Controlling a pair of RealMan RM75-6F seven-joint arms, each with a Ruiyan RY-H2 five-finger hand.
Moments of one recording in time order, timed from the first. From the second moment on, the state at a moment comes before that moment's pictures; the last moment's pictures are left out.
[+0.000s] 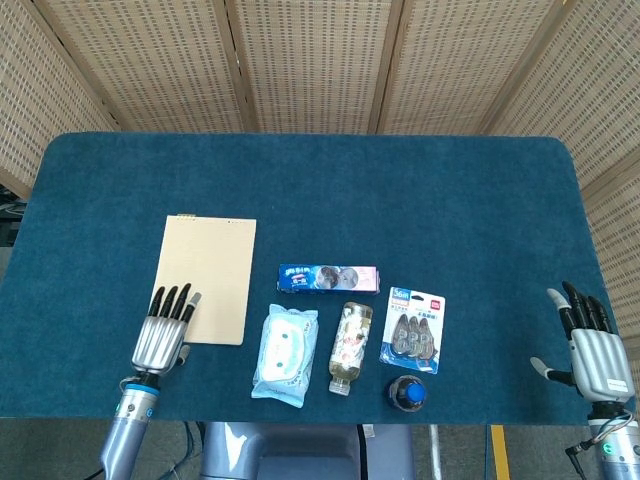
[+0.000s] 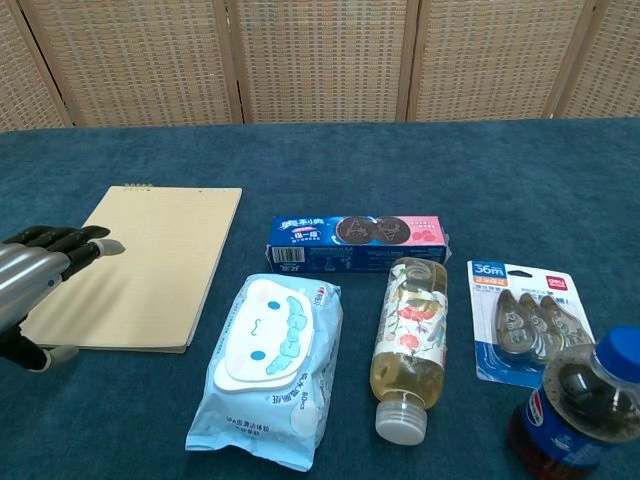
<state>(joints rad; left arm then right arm) -0.29 -1.67 -0.05 -1.54 1.28 1.29 0.79 0.08 -1.11 0.08 -1.68 -1.41 1.42 -0.02</state>
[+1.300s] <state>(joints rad) -0.32 -1.74 -0.05 -1.41 1.27 1.28 0.71 0.08 -1.11 0.08 -1.69 -1.41 1.42 -0.01</state>
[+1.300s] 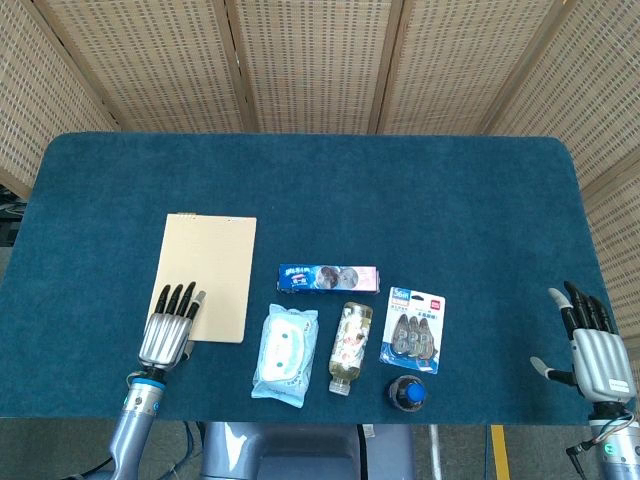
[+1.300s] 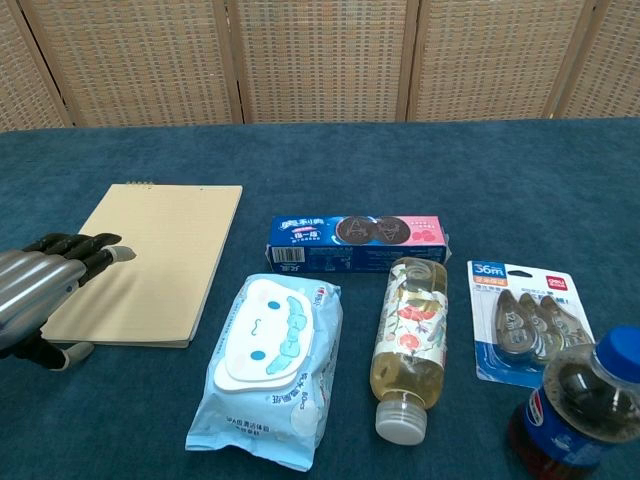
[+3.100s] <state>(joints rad) -0.35 -1.83 -0.09 -1.22 1.31 1.34 0.60 0.08 -1.10 0.08 -1.70 -1.40 1.41 0.01</state>
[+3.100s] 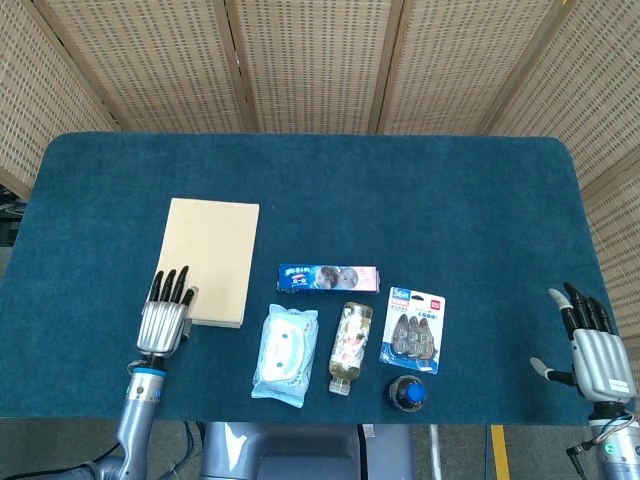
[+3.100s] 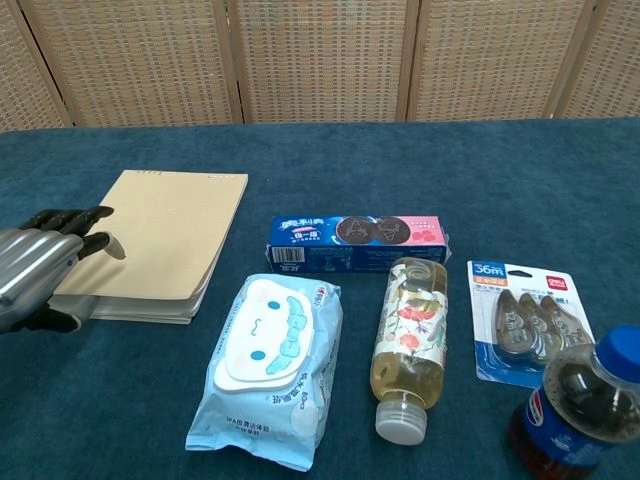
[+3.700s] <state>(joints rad) -0.37 -1.84 -0.12 -1.16 1.31 1.32 0.61 0.08 -1.10 0.08 -1.71 -1.40 1.41 0.01</state>
